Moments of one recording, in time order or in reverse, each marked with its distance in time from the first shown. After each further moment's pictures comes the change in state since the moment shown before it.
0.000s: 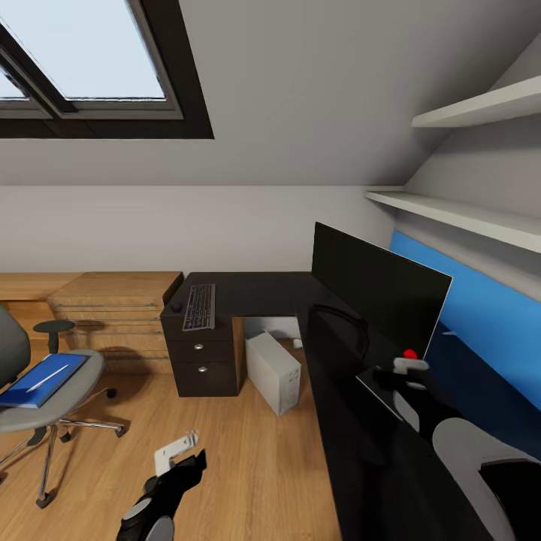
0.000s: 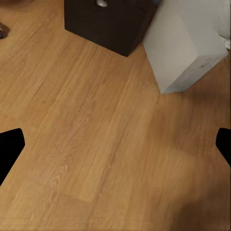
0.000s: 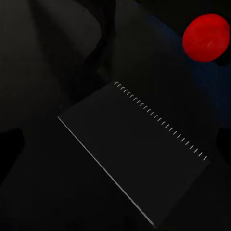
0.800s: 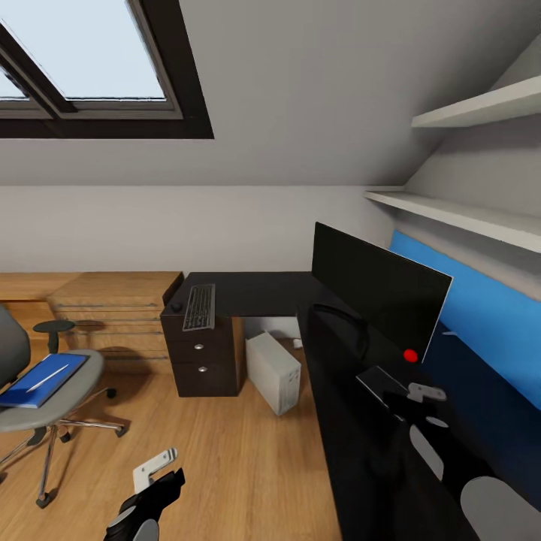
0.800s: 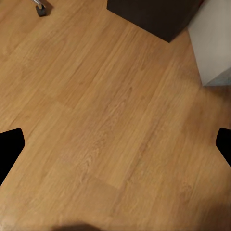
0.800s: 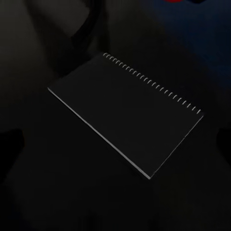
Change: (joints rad) left arm -0.001 0.001 0.116 0.131 -0.001 0.000 0.000; right arm 0.264 -0.058 -0.023 -0.309 -0.150 0.002 0.001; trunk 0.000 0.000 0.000
